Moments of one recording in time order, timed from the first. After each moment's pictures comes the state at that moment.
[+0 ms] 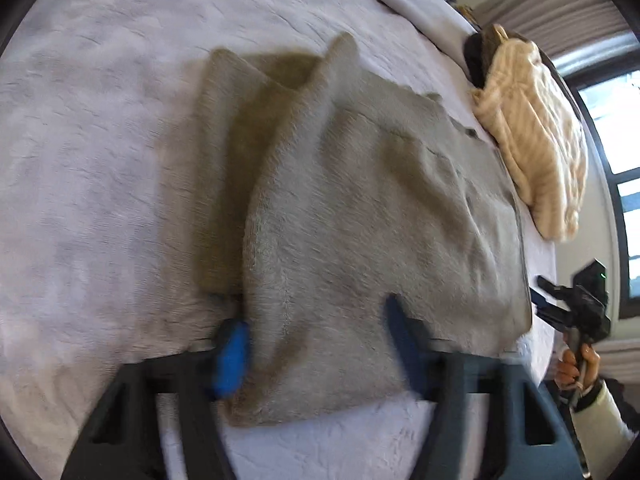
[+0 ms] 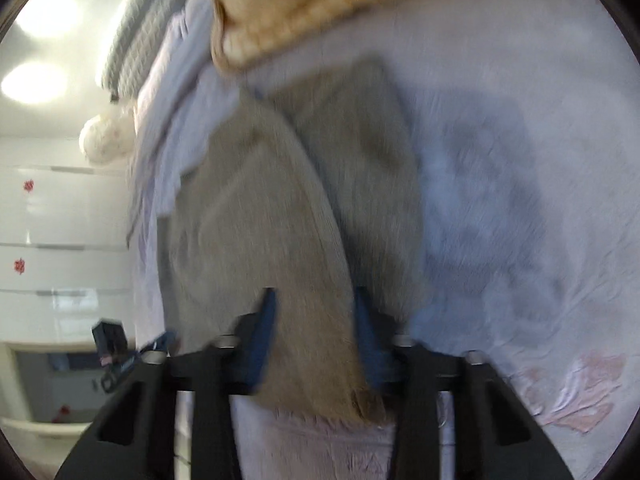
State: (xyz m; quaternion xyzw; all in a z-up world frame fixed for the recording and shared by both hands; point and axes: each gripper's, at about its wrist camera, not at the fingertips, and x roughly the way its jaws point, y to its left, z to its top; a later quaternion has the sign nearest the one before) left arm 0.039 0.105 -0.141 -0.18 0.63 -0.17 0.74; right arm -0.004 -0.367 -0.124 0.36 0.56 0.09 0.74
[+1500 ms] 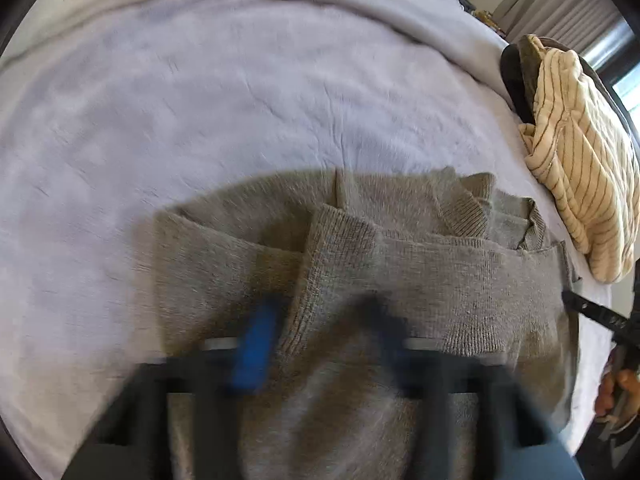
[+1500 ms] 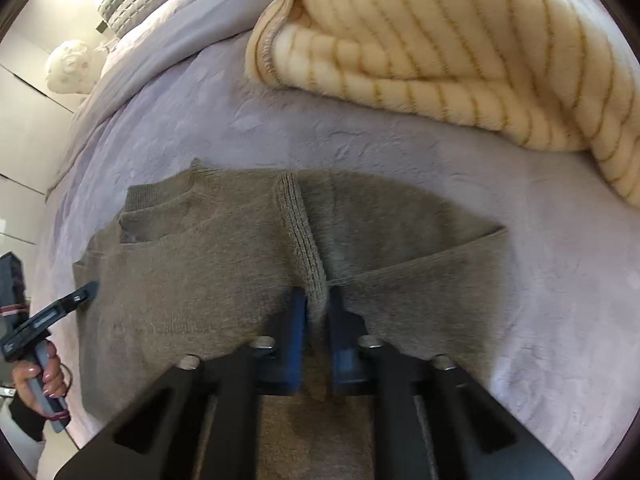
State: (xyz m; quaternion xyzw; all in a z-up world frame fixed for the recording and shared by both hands) left arm 0.143 0.075 -0.142 -0.11 0.59 -0.09 0.79; right arm 0.106 -0.307 -0.096 0.13 0.56 0.02 0.82
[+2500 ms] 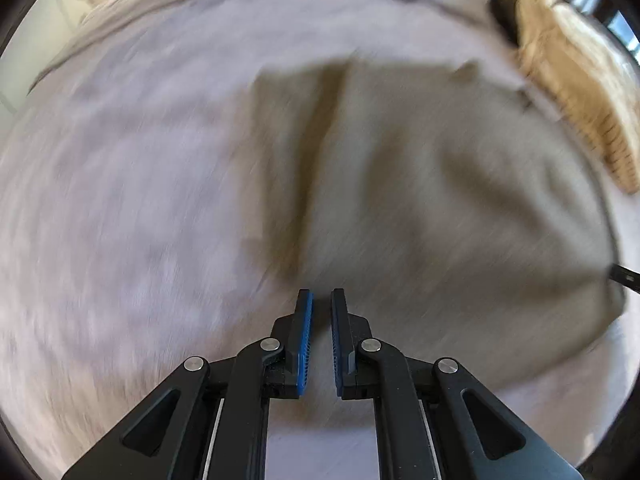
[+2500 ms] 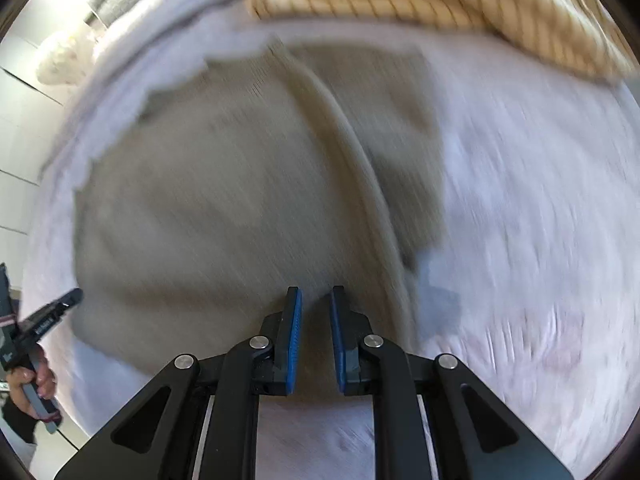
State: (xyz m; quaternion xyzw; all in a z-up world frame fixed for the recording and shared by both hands) left arm 0.010 0.100 -0.136 0.00 0.61 -0.03 0.79; right arm -0.040 -0.299 -0.105 0.13 0.59 -0.02 0.79
